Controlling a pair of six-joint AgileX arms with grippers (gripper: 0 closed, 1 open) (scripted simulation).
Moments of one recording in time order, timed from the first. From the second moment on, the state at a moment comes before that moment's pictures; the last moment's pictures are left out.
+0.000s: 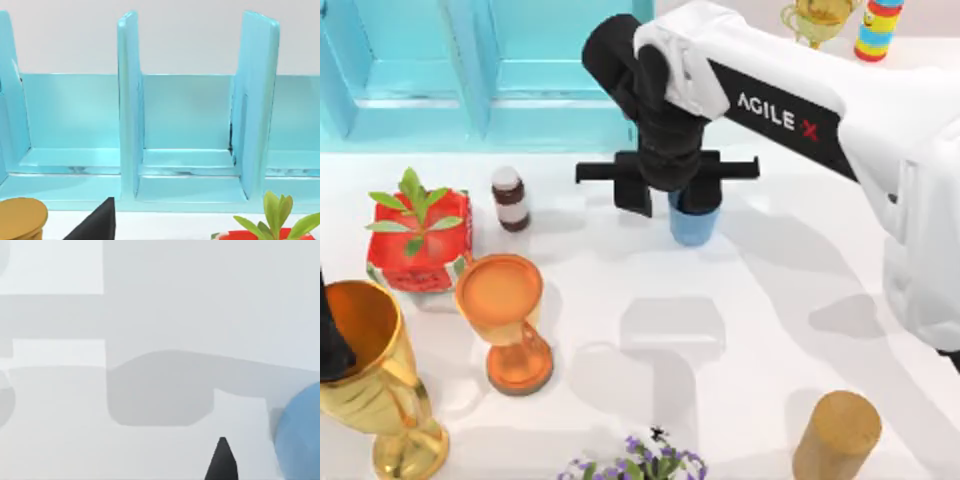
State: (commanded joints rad) left arm 0.00 0.00 0.00 0.00 0.00 0.00; right arm 0.63 2.58 2.30 -1.13 0.13 0.64
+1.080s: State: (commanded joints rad) left arm 0.00 0.00 0.00 0.00 0.00 0.00; right arm 0.52 2.37 2.19 -1.22 0.11 0.53
